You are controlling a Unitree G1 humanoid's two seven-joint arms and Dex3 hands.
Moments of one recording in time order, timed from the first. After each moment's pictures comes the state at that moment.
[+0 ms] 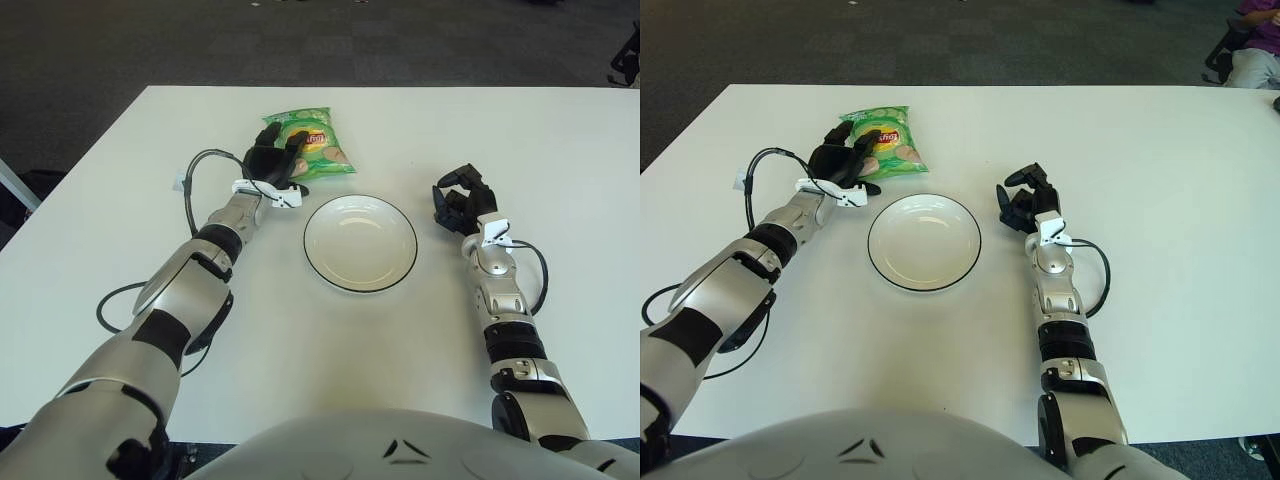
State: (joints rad) left arm -0.88 0.24 -0.58 1.23 0.83 -0.24 0.58; right arm -0.26 -0.11 -0.12 0.38 -0.09 -0.23 -0.10
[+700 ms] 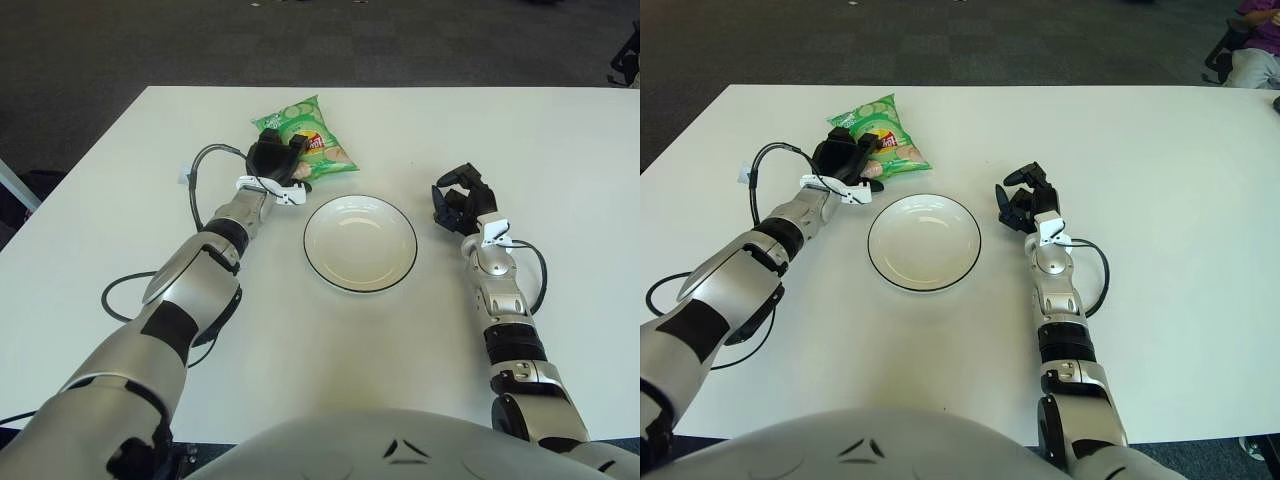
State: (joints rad) left arm -0.93 0.22 -0.63 1.31 0.83 -0.21 0.65; right arm -0.25 -0.11 -0.11 0.35 -0.09 -0.22 -0.10
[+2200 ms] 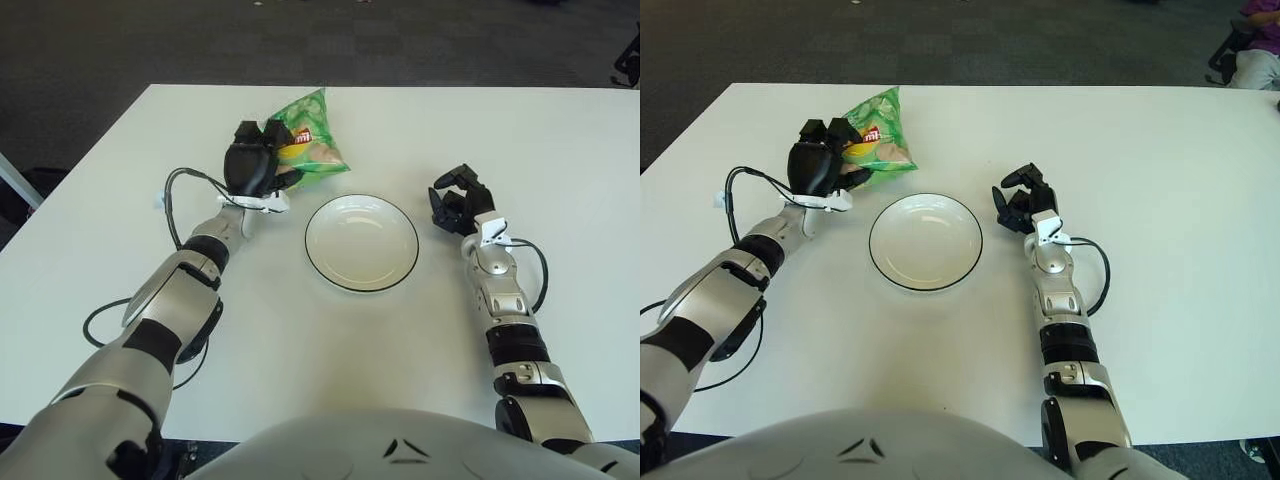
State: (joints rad) left arm -0.83 0.30 -0.53 1.22 0.77 -0.50 1.13; right arm -0.24 -0.13 -0.08 0.33 -0.11 -0.17 -0.10
